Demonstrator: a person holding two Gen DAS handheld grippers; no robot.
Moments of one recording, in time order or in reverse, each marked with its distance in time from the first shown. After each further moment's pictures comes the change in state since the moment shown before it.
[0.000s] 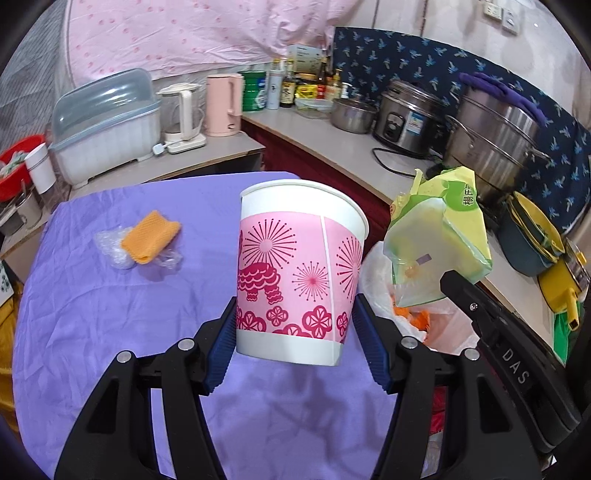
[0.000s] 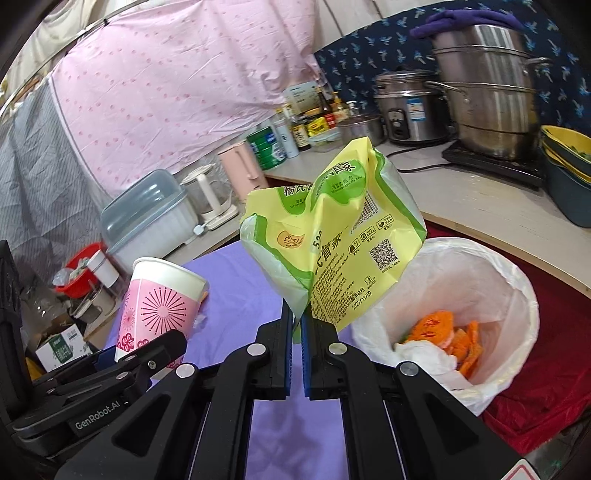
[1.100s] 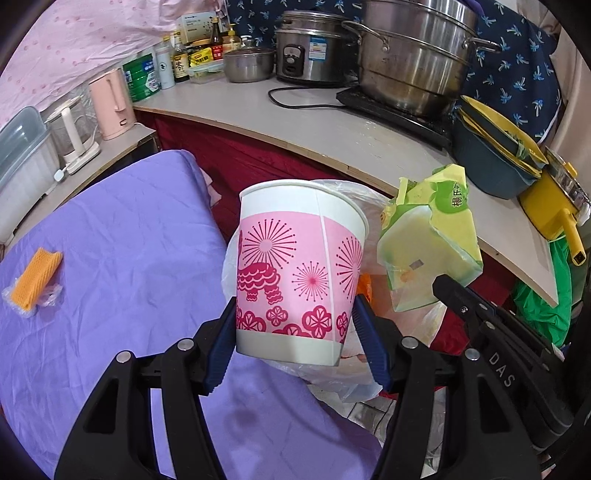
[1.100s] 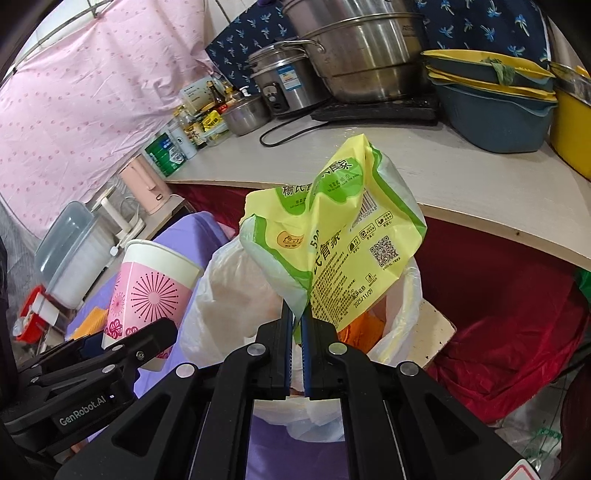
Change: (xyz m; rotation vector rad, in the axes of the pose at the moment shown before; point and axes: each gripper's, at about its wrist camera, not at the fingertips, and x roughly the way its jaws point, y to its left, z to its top) left arm 0.105 -0.154 -0.011 0.262 0.161 -0.118; right arm 0.011 -0.174 -0.015 0.213 0.054 -0.203
